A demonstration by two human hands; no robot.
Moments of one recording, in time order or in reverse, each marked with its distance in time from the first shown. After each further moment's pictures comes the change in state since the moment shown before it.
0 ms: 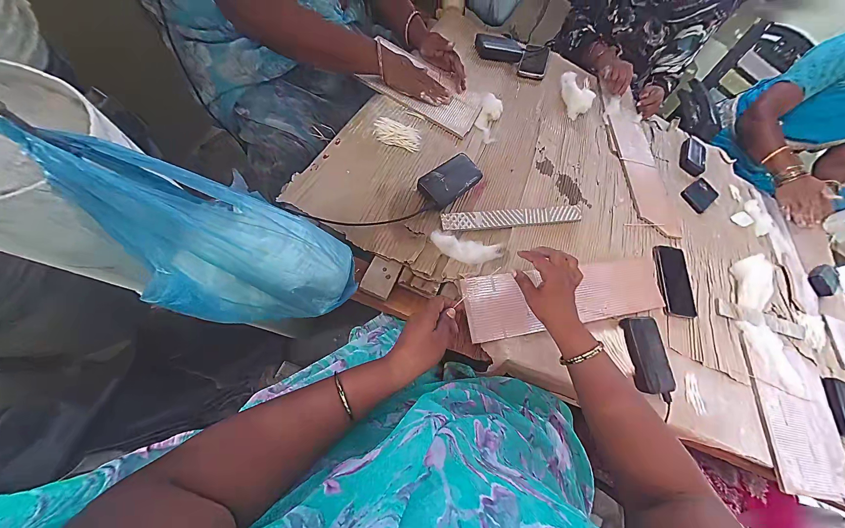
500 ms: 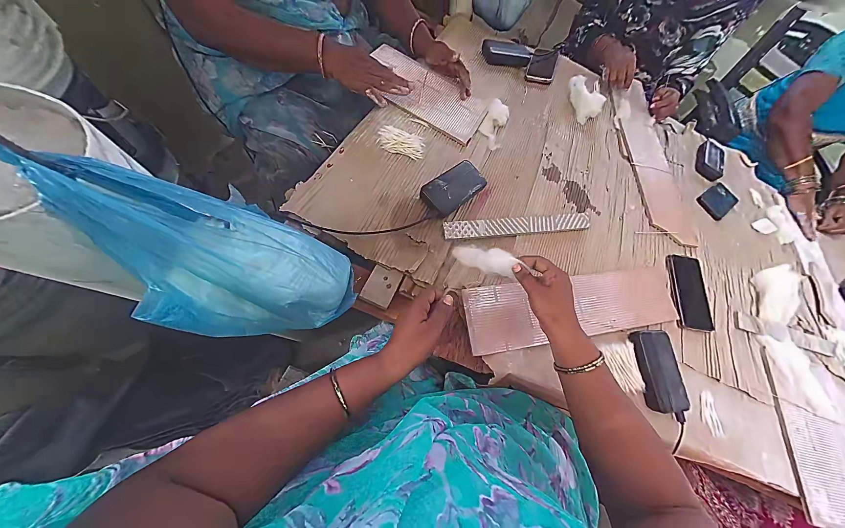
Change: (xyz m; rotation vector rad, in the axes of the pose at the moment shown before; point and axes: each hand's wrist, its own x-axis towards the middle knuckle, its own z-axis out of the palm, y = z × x) left_hand 0.020 -0.009 -0.009 -0.148 0.164 0.078; right_hand 0.014 -0.026 -0.001 0.661 -0.079 0.333
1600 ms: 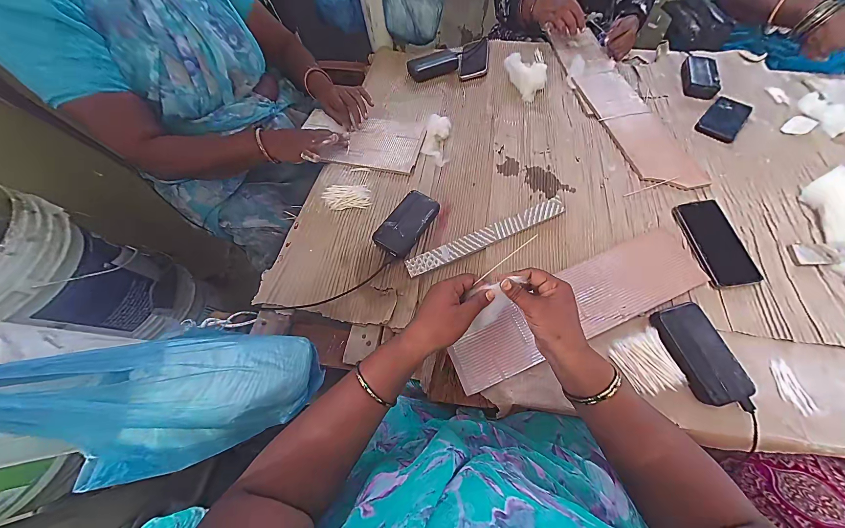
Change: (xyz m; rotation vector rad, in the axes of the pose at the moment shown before) left_hand 0.092 0.077 0.043 0.289 -0.321 0.069; right_hand -0.007 -0.007 -0.016 0.484 0.198 0.143
